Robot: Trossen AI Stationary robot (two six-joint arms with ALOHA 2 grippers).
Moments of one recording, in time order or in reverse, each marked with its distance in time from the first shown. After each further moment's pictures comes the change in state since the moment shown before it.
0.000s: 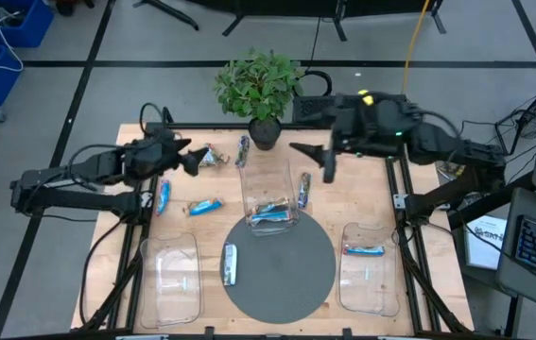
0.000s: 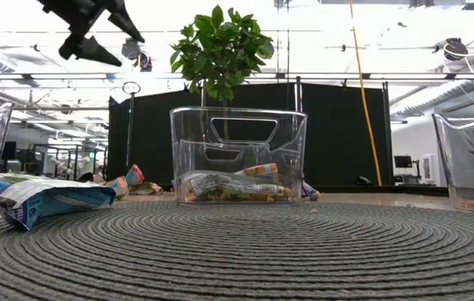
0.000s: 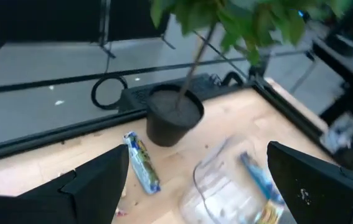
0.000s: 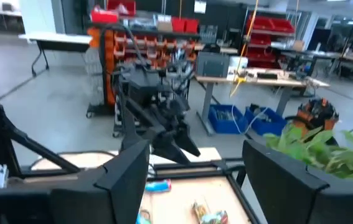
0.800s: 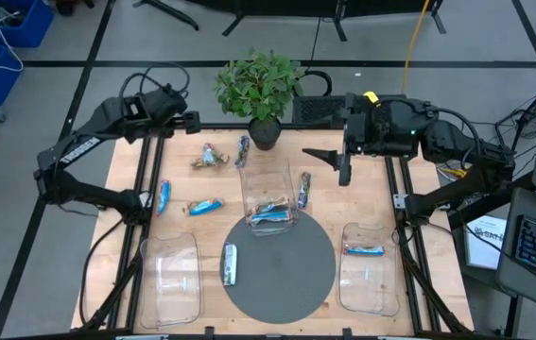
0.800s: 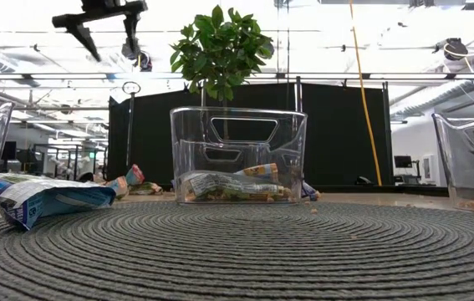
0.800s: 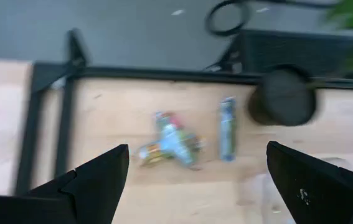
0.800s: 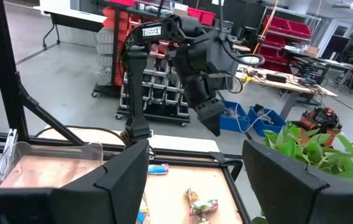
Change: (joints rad) left arm 0.342 0.472 0.704 -0.843 0.125 -0.348; right arm 0.000 -0.057 0.000 -0.110 -0.054 -0.108
